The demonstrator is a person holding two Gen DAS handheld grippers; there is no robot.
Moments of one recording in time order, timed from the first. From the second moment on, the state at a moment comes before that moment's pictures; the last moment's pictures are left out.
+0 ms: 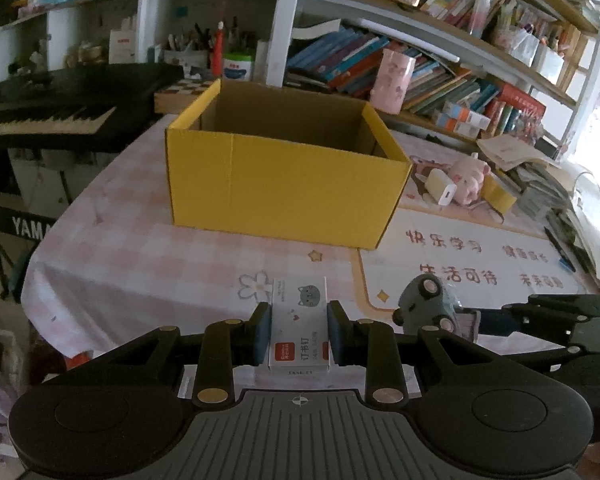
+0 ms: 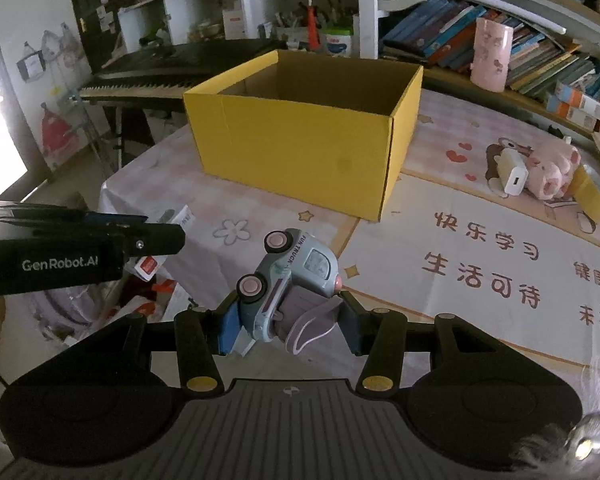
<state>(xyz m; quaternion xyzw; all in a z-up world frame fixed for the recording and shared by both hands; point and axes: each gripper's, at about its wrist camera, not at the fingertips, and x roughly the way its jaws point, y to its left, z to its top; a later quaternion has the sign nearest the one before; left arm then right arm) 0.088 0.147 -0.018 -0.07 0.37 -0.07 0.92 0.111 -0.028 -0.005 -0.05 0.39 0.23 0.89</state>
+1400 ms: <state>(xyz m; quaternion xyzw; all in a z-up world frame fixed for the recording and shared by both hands) 0.313 0.150 -0.005 0.00 0.35 0.00 0.94 0.353 0.002 0.014 -0.14 0.34 0.30 0.88</state>
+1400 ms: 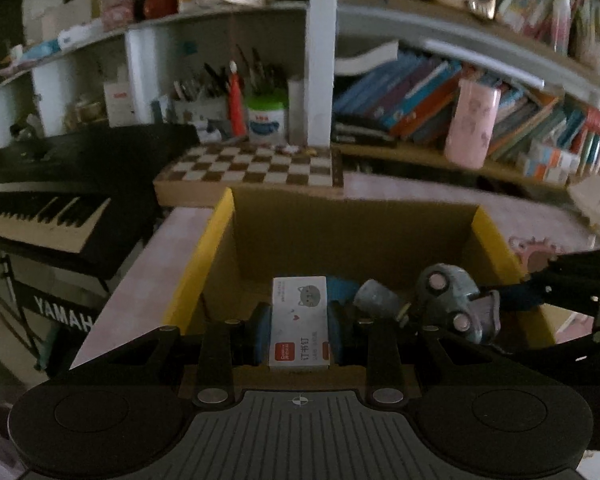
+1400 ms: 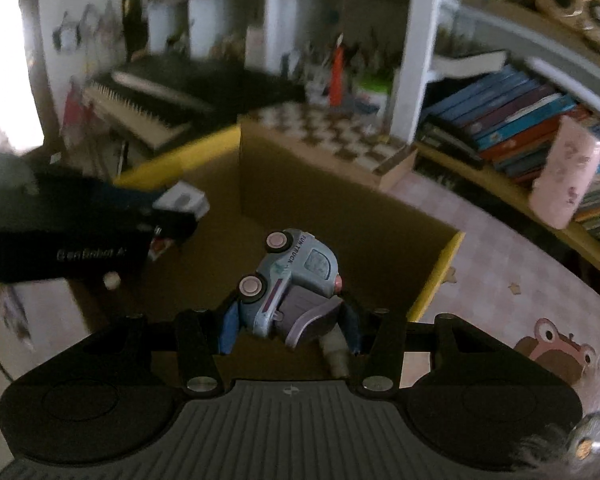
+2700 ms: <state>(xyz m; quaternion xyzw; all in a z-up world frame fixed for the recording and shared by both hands) 0.279 0.133 0.018 0.03 0.29 -0.02 0.96 0.335 -0.006 0.022 -0.17 0.29 0.27 0.90</state>
